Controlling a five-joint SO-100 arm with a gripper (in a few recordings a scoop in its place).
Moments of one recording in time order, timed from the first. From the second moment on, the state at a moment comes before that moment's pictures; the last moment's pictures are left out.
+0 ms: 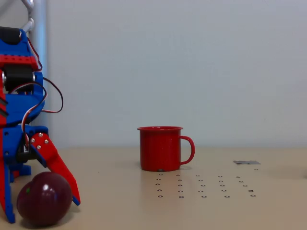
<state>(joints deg) 55.9 82.3 115.8 34.1 -80.5</state>
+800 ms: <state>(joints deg) 56.8 82.3 115.8 23.6 -79.0</state>
